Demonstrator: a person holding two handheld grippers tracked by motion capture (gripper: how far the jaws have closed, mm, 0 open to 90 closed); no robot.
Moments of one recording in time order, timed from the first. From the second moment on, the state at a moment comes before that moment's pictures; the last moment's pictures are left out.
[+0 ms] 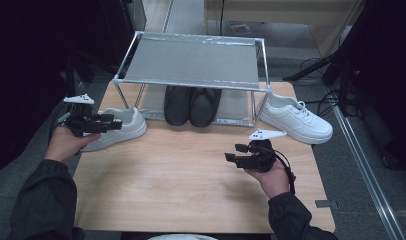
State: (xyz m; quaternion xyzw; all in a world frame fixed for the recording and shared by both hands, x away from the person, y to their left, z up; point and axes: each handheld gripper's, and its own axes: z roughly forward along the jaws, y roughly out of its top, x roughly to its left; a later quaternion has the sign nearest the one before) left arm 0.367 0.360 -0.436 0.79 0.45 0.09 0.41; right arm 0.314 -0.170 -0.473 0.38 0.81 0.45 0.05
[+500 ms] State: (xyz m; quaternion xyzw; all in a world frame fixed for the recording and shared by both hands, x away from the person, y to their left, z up) left arm 0.394 0.378 -0.446 0.80 0.44 0.09 0.40; right arm 0.309 -0.172 -0.477 0.39 0.81 0.43 0.06
